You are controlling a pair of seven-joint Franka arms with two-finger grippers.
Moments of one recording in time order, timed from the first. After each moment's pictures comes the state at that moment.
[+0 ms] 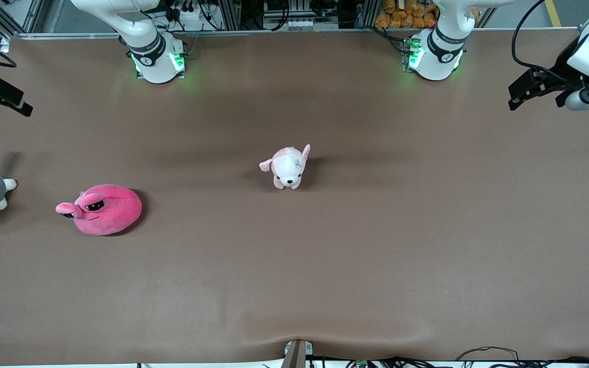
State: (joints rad) left arm -0.01 -0.18 -0.11 -1.72 0.04 1.54 -0.18; right arm 0.04 -0.06 -0.12 -1.50 0.06 1.40 0.06
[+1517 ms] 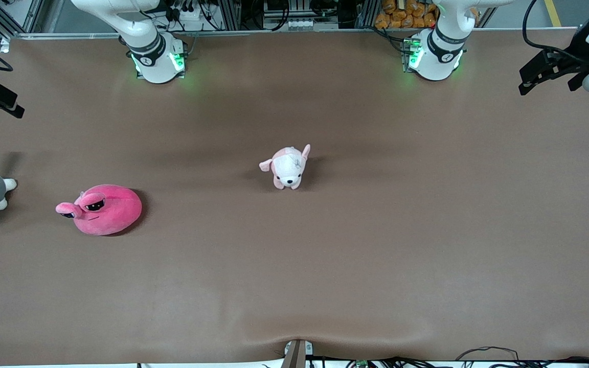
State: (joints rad) left arm 0.00 -0.18 -0.11 -1.63 0.04 1.44 -0.18; right arm 0.03 -0.06 -0.10 -1.51 -0.01 1.41 0.03
